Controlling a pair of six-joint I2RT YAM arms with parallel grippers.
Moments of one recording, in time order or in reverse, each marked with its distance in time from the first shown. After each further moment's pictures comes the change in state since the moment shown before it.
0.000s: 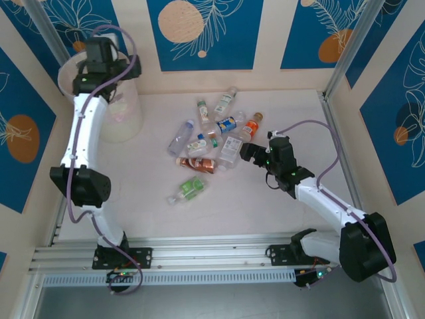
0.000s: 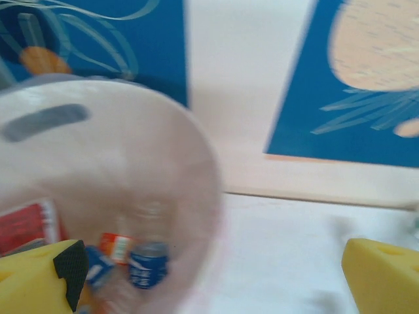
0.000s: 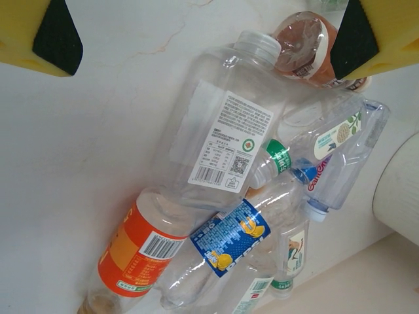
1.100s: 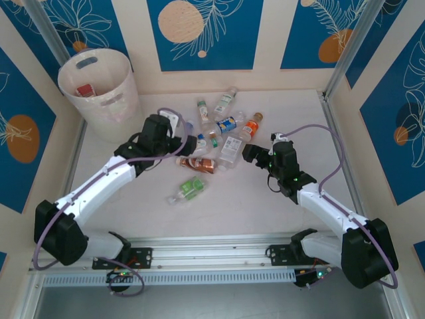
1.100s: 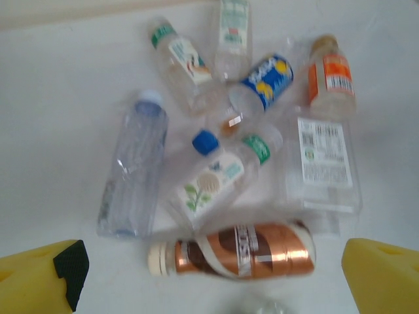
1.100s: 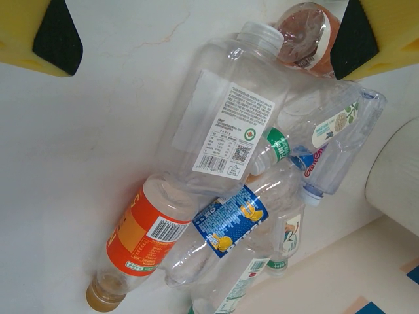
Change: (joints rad) left arm -0.464 -0.533 -1.055 0.313 0.065 -0.097; right arm -0.014 -0.044 -0.064 0.080 0.007 -0.005
